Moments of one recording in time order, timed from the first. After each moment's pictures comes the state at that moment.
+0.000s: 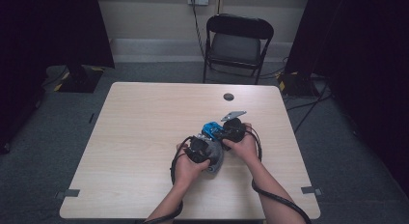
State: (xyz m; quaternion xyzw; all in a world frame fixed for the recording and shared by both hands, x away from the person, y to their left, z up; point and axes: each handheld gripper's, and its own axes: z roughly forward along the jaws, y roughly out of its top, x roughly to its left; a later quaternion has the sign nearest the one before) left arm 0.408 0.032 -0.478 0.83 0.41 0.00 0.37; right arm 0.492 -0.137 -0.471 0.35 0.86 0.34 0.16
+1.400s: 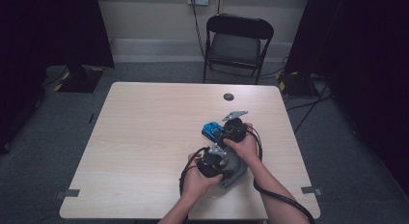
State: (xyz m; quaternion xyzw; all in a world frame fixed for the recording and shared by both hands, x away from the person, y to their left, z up) left arm 0.369 0.000 -0.472 0.85 0.32 -0.03 0.41; right arm 0.493 -0.142 -0.472 0.36 0.85 0.35 0.15
